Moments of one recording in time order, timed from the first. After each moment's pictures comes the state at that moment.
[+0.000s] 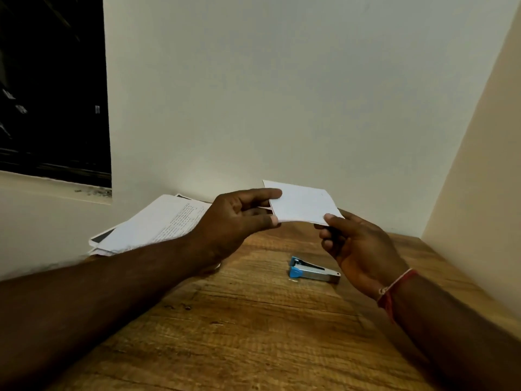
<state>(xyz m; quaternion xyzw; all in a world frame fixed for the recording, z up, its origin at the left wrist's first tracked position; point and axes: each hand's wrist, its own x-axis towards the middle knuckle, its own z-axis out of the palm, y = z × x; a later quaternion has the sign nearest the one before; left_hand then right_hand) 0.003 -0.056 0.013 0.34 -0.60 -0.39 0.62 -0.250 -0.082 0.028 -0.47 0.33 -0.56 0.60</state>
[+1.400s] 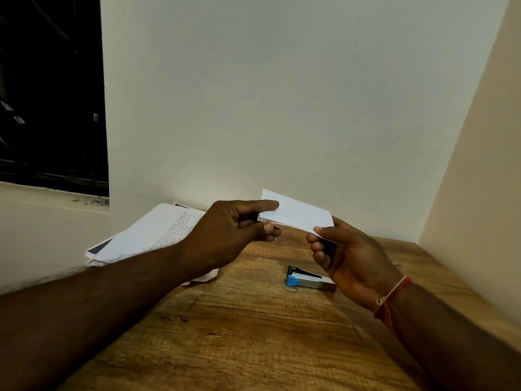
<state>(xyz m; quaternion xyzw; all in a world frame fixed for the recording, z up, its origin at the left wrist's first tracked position) 0.007 -0.055 0.019 0.36 -0.63 -0.36 0.58 -0.244 -0.067 0.038 -0.49 0.29 -0.51 0.65</state>
